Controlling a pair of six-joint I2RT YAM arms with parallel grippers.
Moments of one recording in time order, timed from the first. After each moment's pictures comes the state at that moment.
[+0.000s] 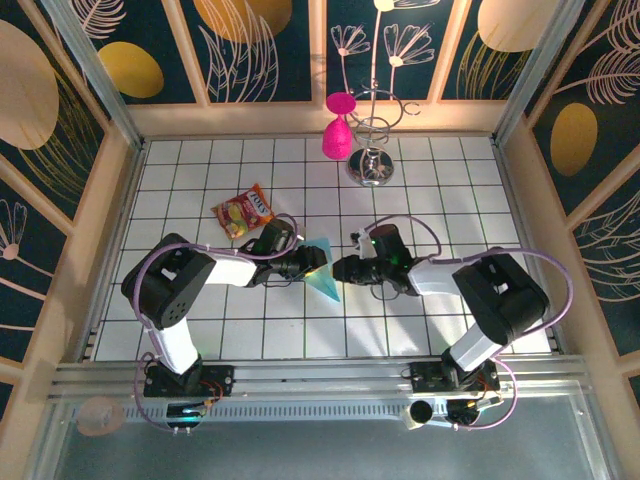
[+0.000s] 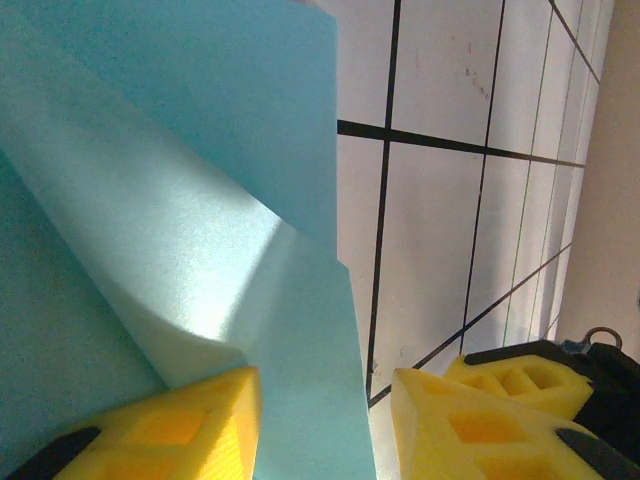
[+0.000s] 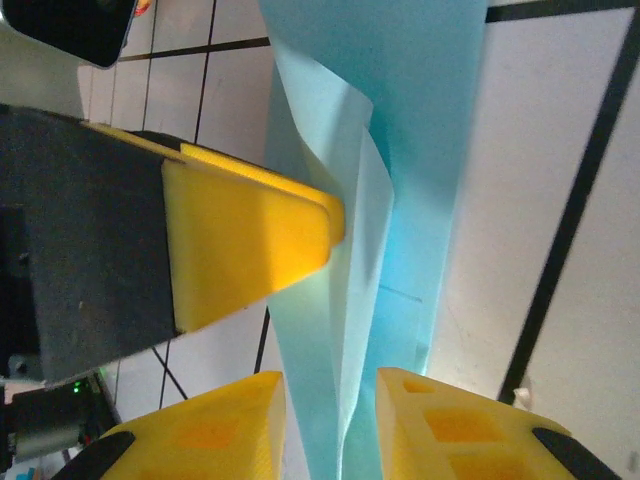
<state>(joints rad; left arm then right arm) -0.64 1.80 0.73 0.33 0.47 -1.03 0.61 1.60 0.56 0.29 -0.56 0.67</state>
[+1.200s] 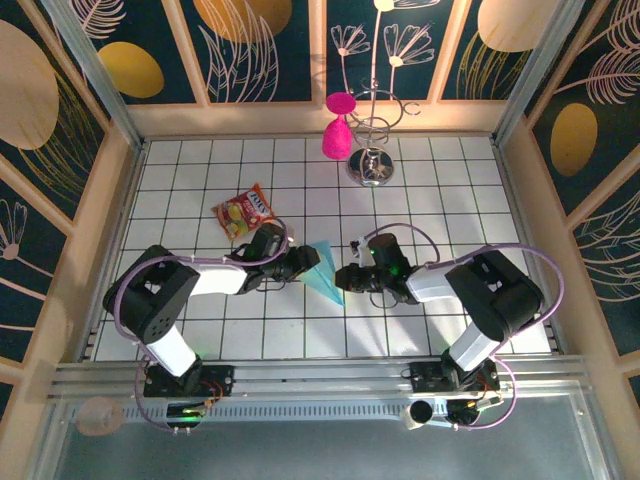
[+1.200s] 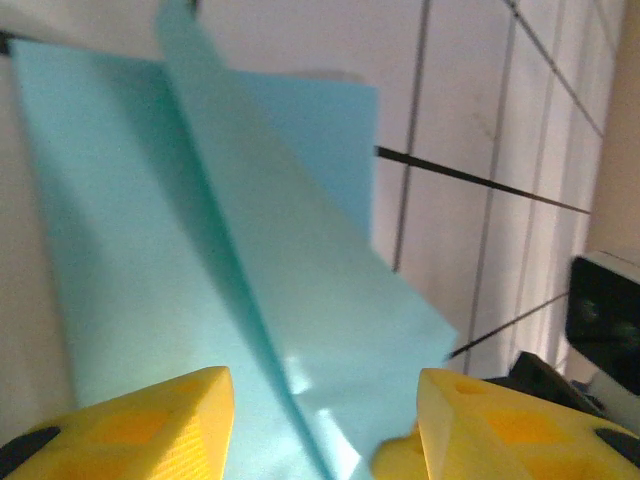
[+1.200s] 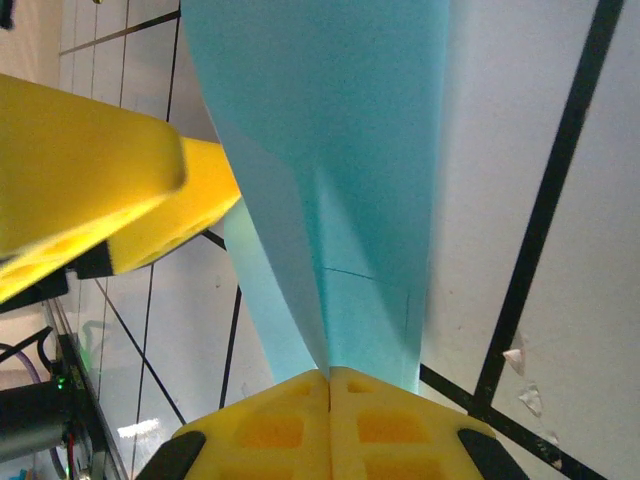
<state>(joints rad) -0.64 1.69 0.65 0.30 0.36 -1.08 0.64 1.62 0.48 0.41 -0.54 0.72</state>
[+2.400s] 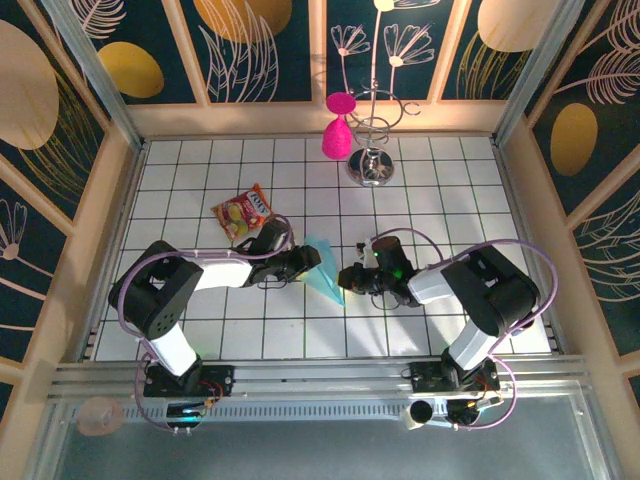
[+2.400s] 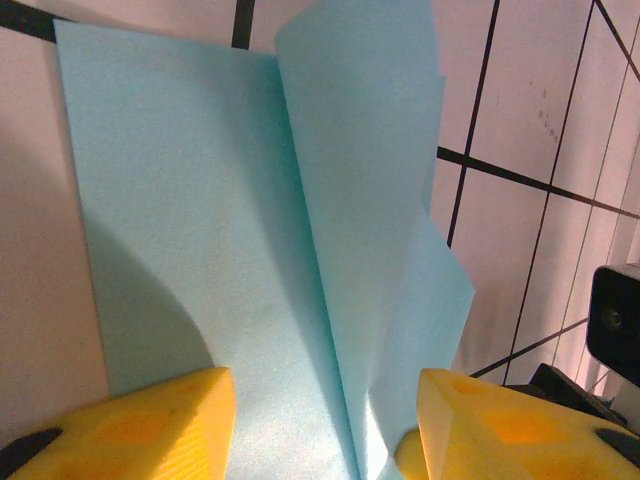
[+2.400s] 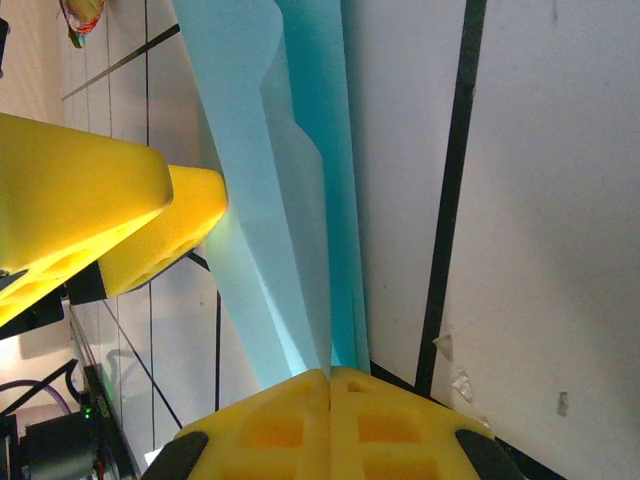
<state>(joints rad) -0.64 1.72 0.73 0.15 0.33 -1.07 0.61 1.66 0.44 0.50 -0.54 0.83</state>
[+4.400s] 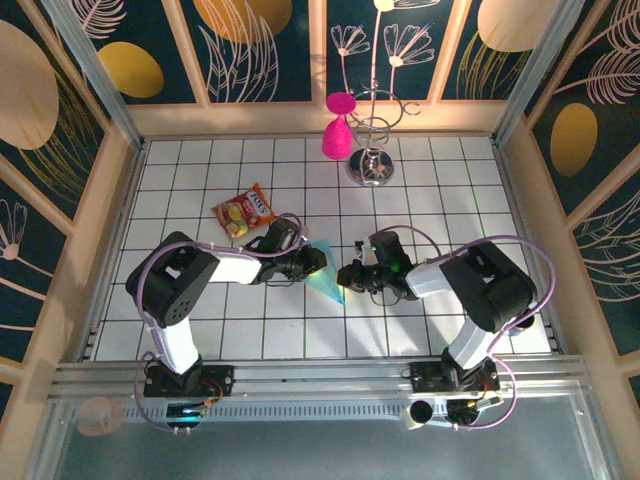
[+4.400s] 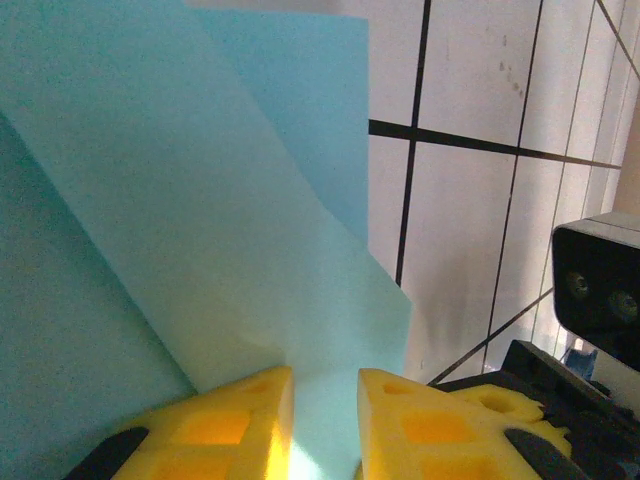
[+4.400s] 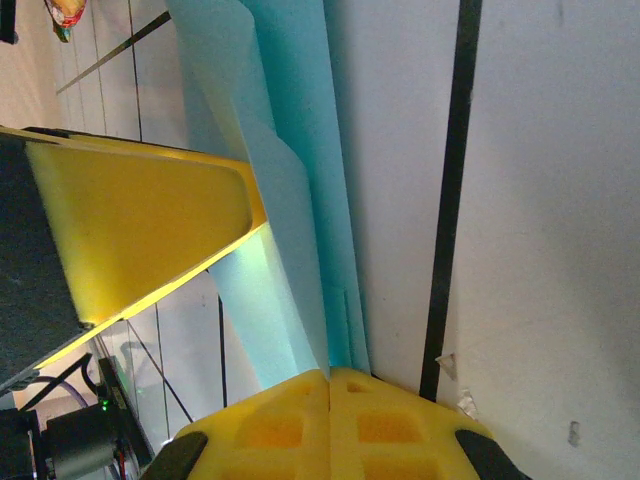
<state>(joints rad) -0.66 1.83 0.78 0.26 0.43 -1.03 0.59 1.69 0.50 0.41 -0.59 0.84</state>
